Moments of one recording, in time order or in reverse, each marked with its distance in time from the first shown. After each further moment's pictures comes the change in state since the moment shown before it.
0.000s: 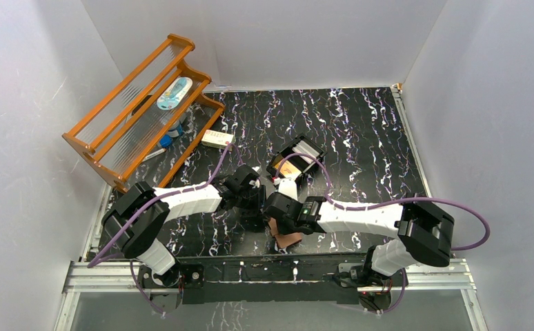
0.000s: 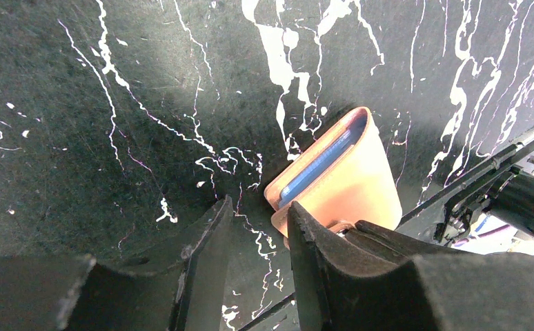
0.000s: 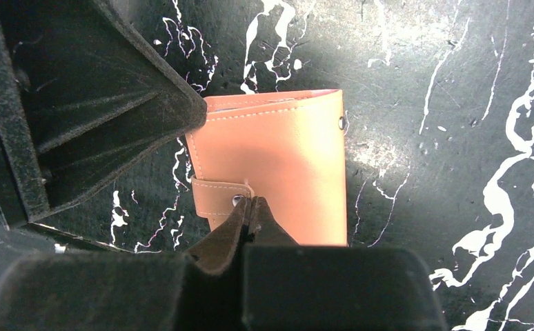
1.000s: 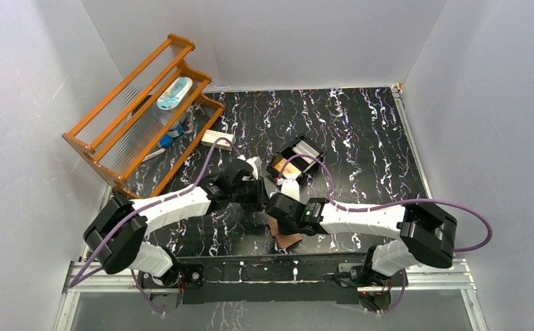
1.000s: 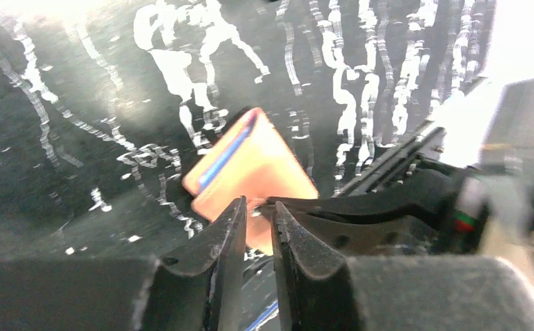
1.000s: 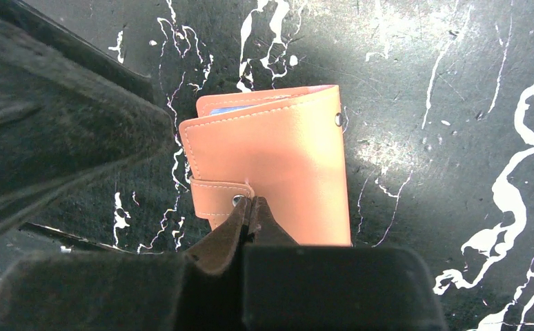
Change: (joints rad) left arm -0.004 -0.133 0.003 0.001 0.032 -0.045; right arm 0.000 -0.019 -0.037 0.040 -0.005 0.034
